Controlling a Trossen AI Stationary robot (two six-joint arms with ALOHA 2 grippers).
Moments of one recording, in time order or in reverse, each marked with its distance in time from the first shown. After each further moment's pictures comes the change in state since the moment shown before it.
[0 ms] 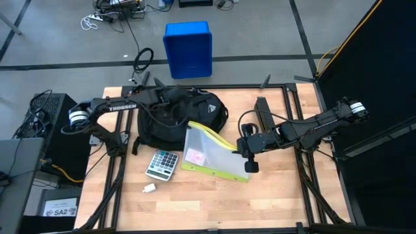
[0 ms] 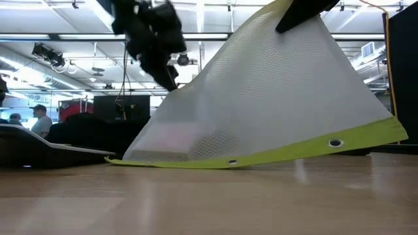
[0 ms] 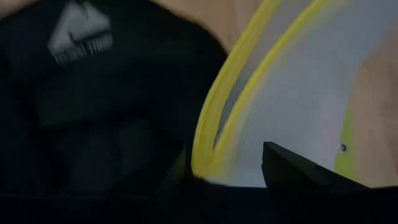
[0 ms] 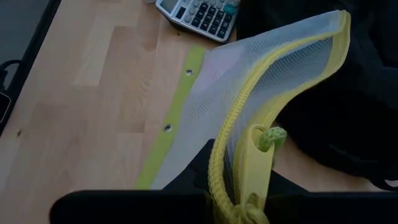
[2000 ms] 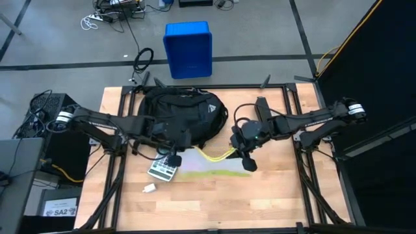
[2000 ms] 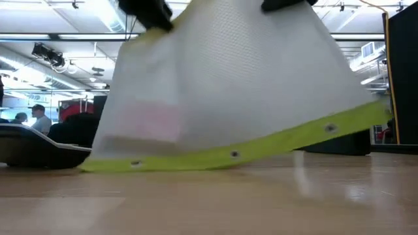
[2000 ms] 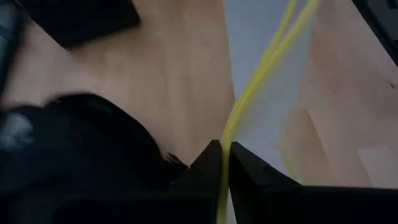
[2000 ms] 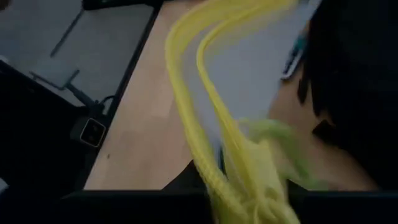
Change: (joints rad) left arm -0.545 -0.166 0.037 0.068 -0.439 -0.266; right arm -0.133 0.034 0.001 0.170 -0.396 -0.006
